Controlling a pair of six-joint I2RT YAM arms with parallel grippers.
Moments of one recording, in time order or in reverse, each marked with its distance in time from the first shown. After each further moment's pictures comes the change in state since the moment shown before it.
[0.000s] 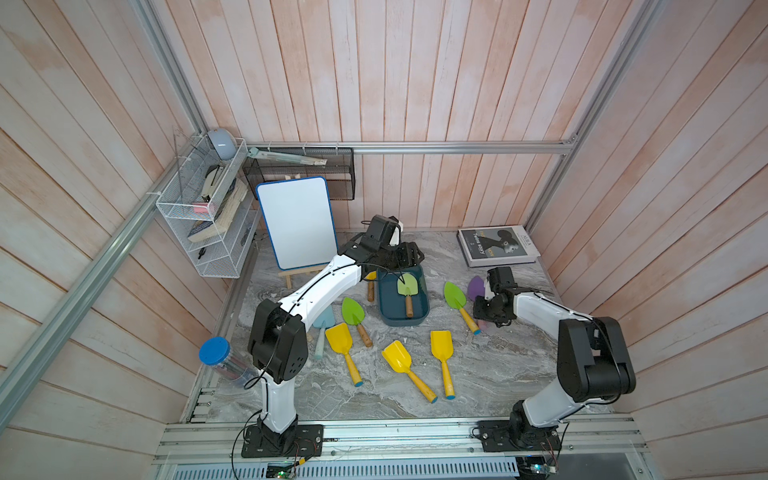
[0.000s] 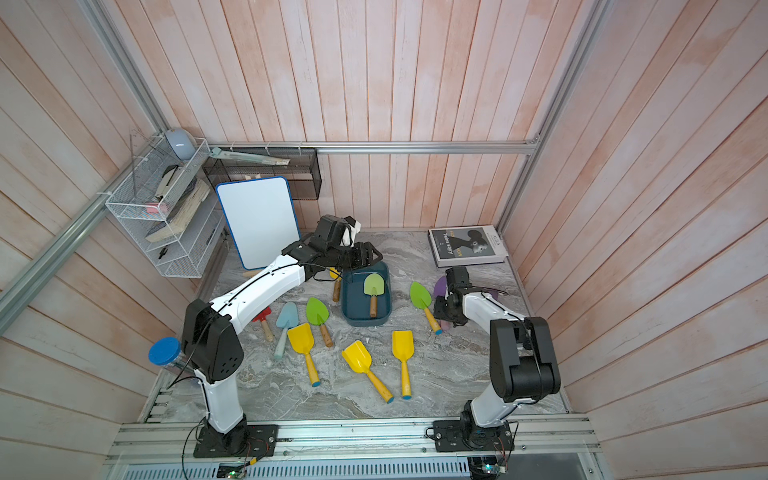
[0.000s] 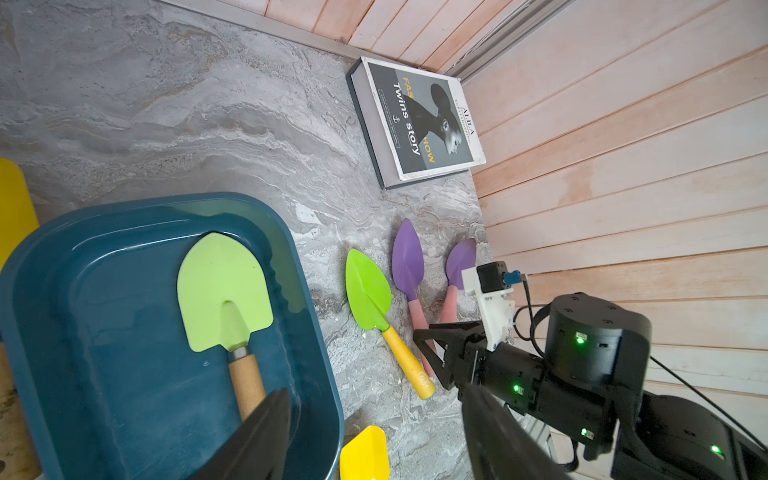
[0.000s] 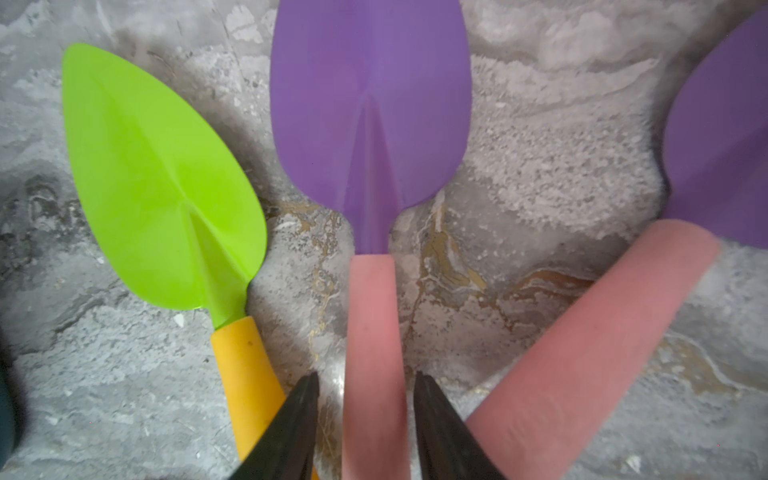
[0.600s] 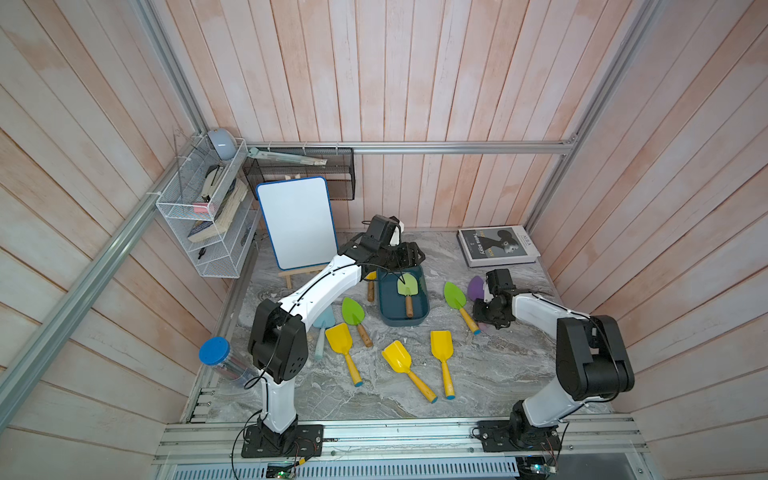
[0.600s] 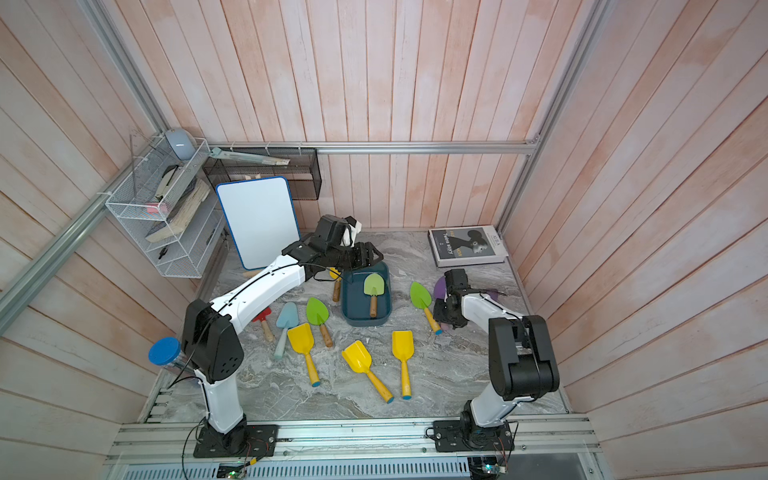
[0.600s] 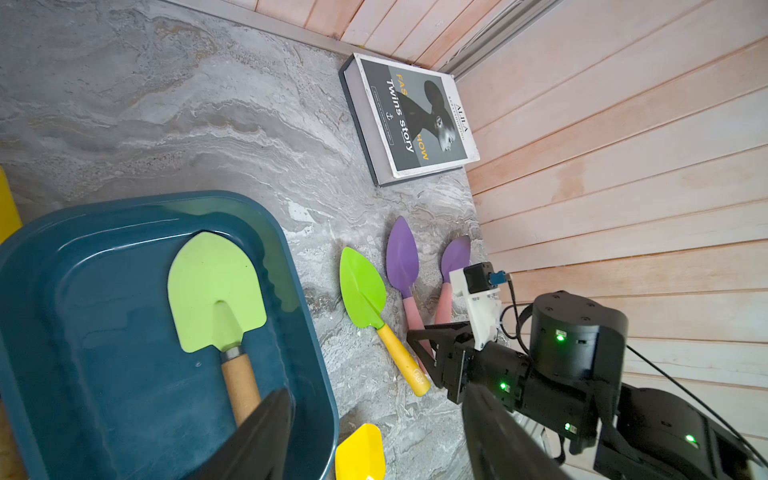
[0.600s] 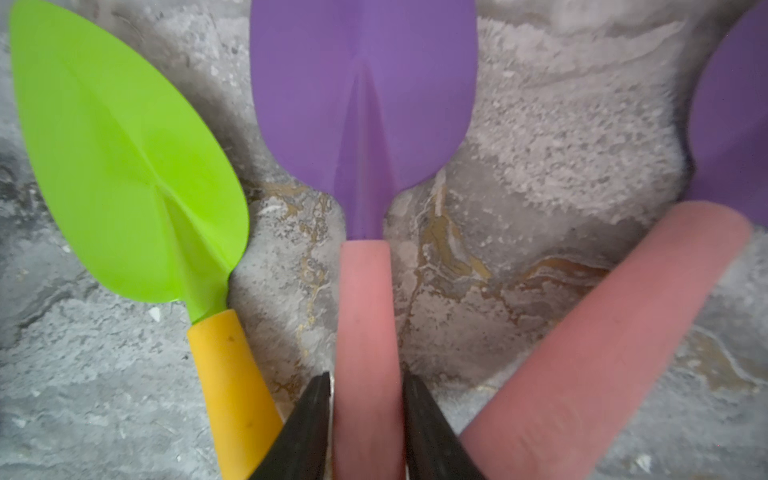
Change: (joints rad) left arm 0.000 0.001 0.000 0.007 0.020 0.000; right arm 0.010 0.016 -0.018 0.003 0.007 -0.004
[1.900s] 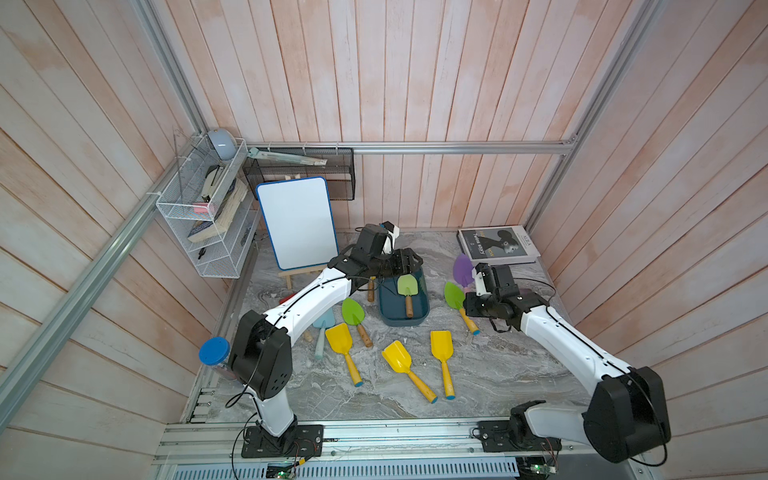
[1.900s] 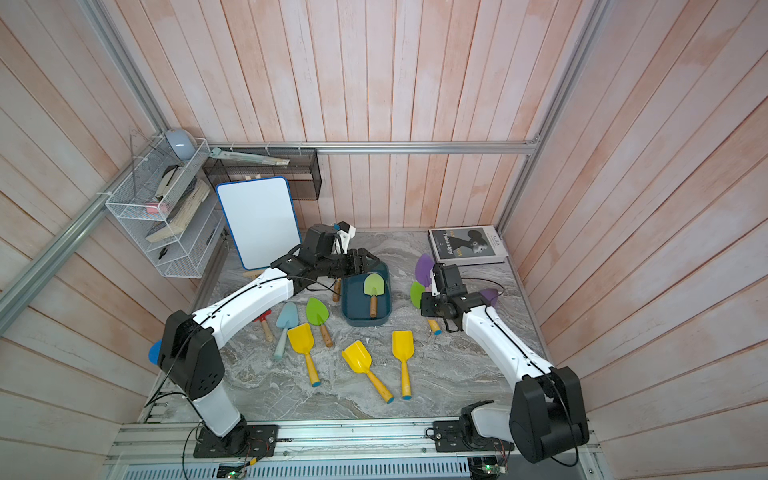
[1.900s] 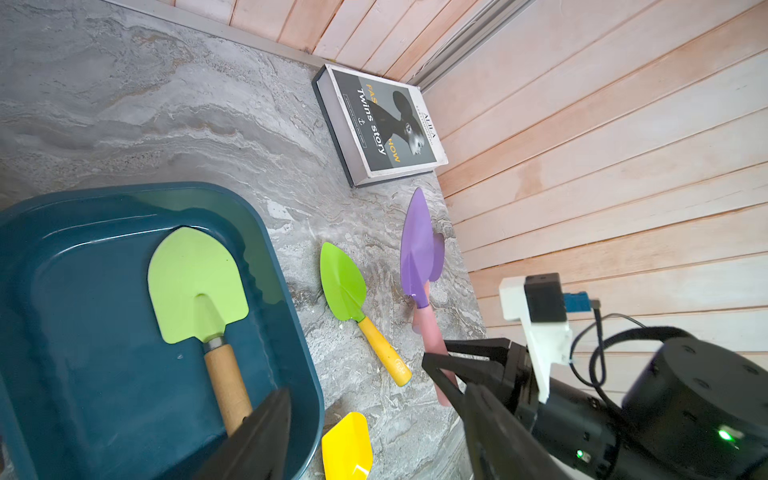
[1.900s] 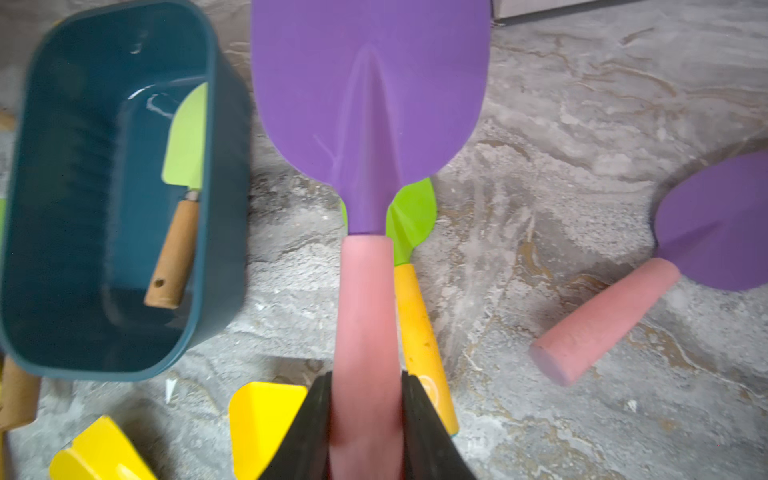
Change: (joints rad) left arm 0.000 -0.159 -0.250 0.195 0.033 -0.027; right arm 0.218 -0.344 0.029 -0.103 -0.004 0.008
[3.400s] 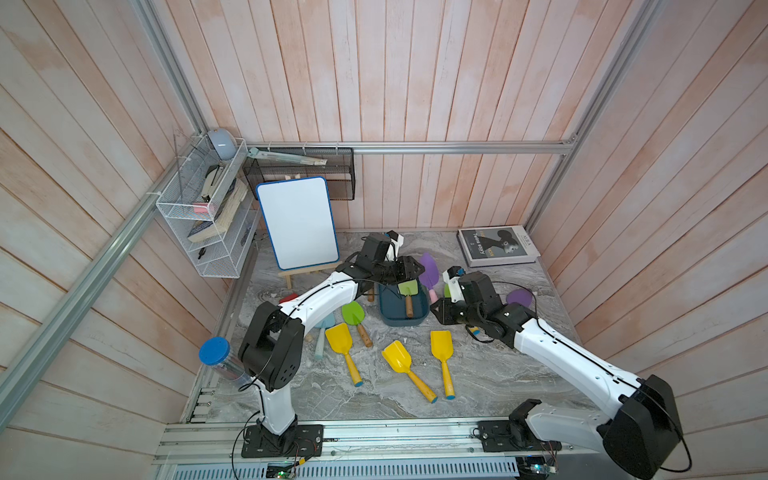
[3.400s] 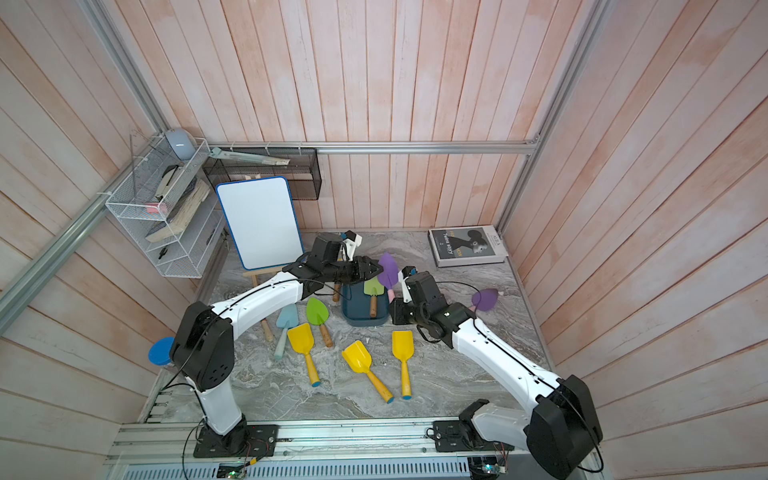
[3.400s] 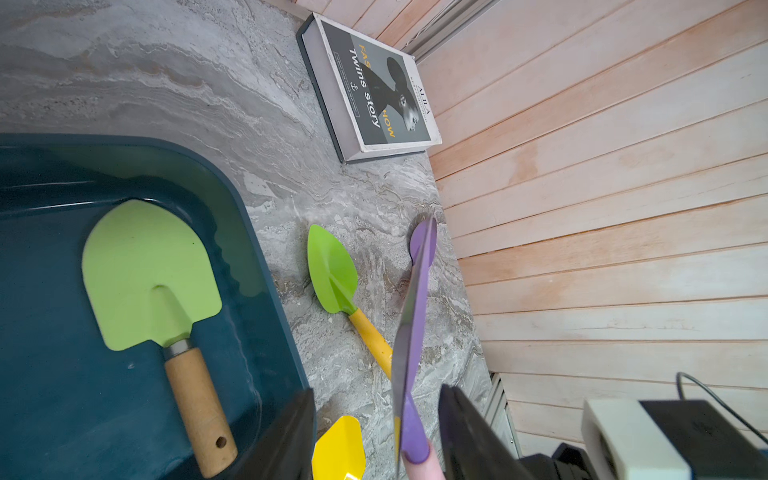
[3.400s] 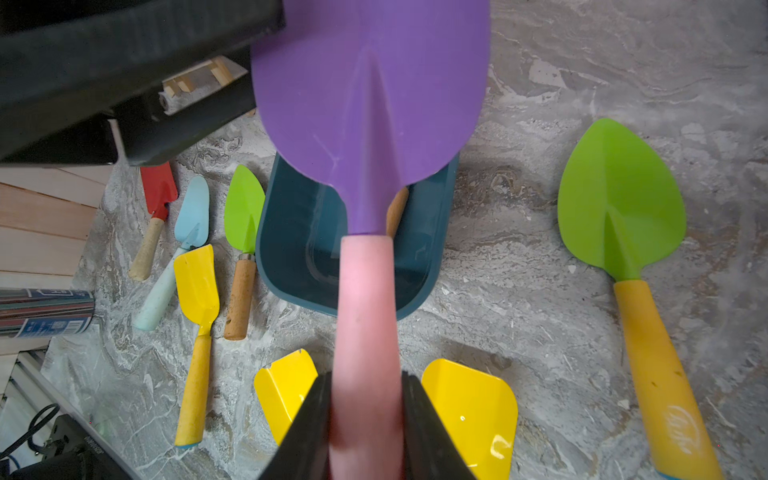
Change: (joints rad) left arm 0.000 0.090 -0.058 0.143 0.090 -0.058; right arm 0.260 -0.061 -0.016 0.118 -0.093 0.172
